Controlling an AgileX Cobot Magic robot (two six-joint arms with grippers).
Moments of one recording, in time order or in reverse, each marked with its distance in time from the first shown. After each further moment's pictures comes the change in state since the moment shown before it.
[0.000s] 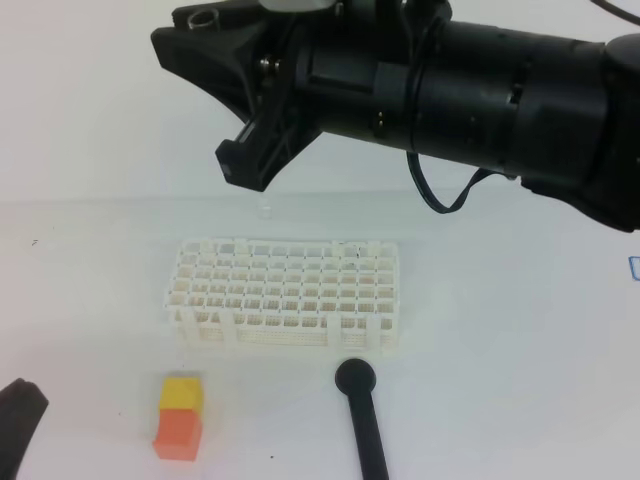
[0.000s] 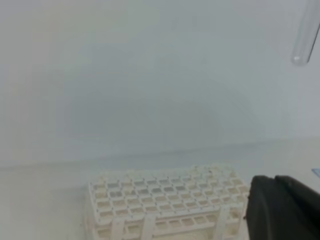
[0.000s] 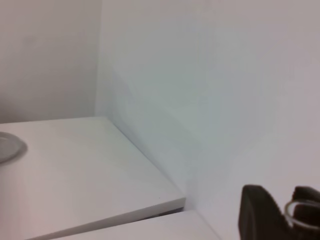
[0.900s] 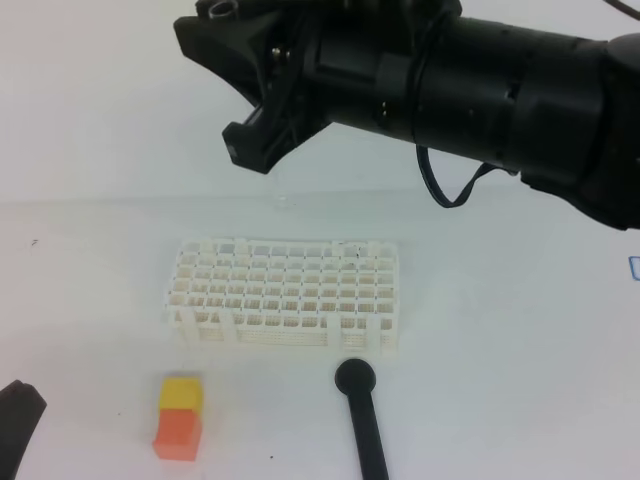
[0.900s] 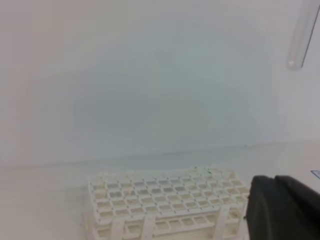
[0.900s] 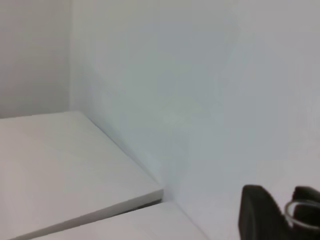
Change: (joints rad) left arm 0.000 -0.065 0.000 0.004 0.055 -0.033; right arm 0.001 0.000 -0.001 -0.065 -0.071 0.094
